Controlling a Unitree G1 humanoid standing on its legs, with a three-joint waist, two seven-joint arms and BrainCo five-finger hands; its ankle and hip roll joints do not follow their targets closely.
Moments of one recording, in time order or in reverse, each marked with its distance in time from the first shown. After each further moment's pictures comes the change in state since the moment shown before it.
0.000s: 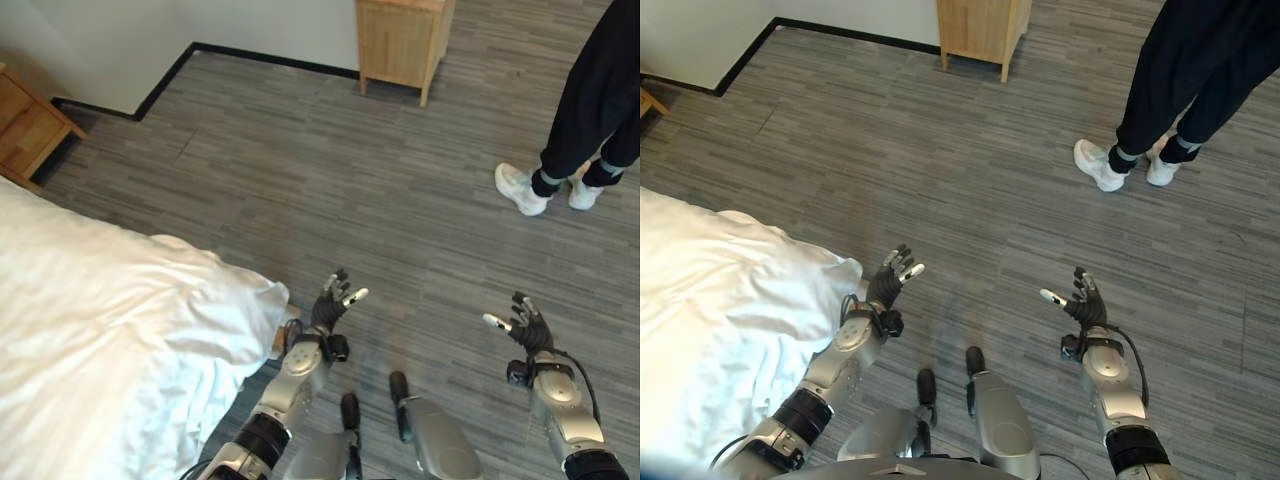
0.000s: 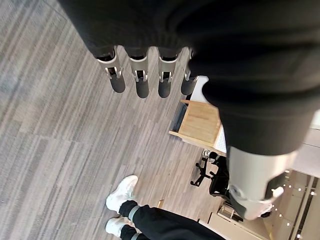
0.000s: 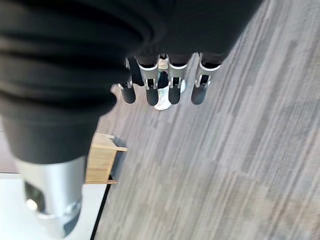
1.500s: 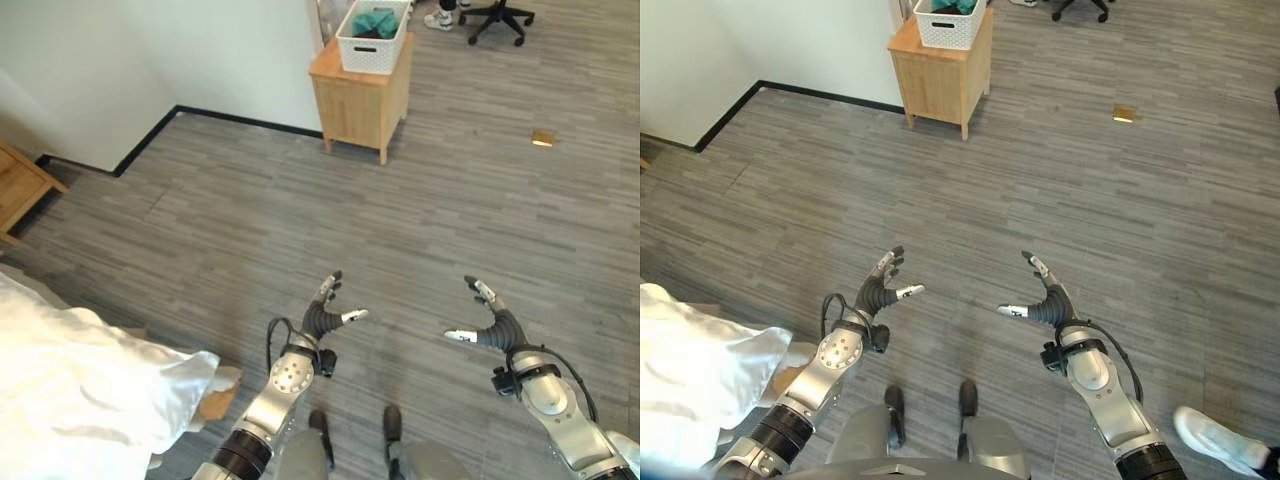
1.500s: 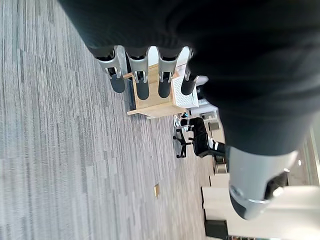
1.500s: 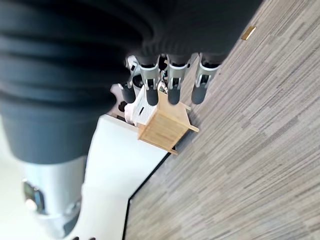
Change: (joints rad) left arm 0.102 0.108 0.013 -0.118 0.401 -0.021 0.008; right arm 0.092 -0.092 0.172 -0.340 -0.313 -0.057 0.056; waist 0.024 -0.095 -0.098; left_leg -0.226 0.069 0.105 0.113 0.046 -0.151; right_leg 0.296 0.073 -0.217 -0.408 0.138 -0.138
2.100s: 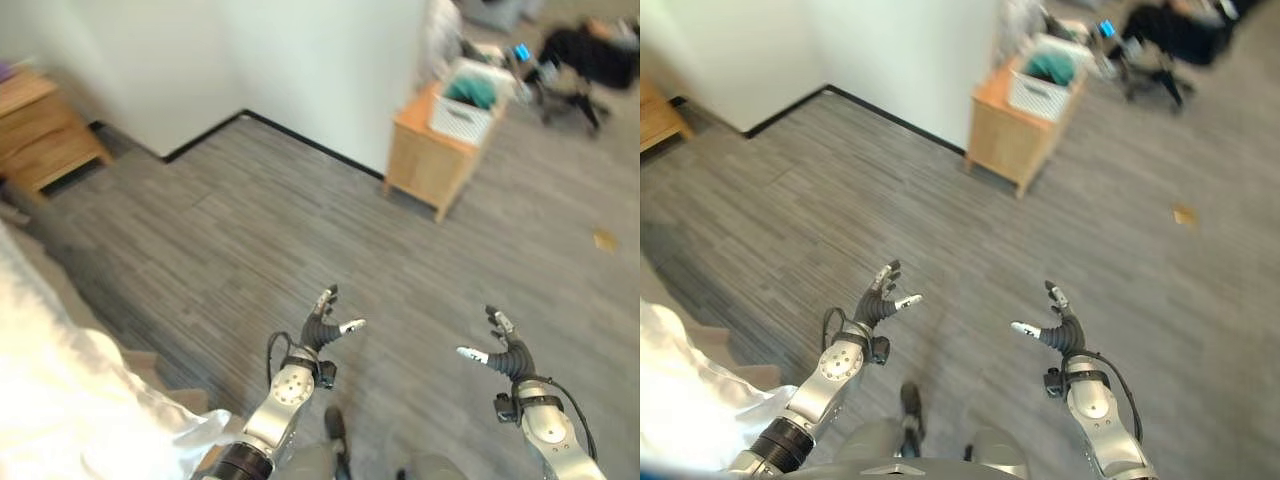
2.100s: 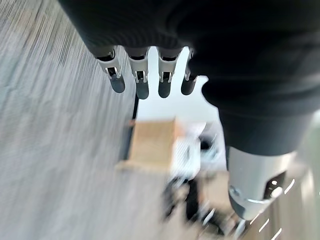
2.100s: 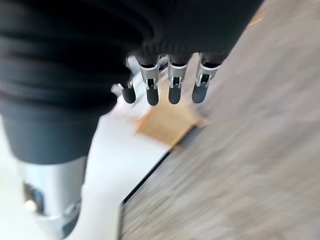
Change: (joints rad) left arm 0.073 0.020 0.007 -0.060 -0.021 0.031 0.024; right arm 0.096 0.117 -0.063 -0.012 0.047 0.027 -0.086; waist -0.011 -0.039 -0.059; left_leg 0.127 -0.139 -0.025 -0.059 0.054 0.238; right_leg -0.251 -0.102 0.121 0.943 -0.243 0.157
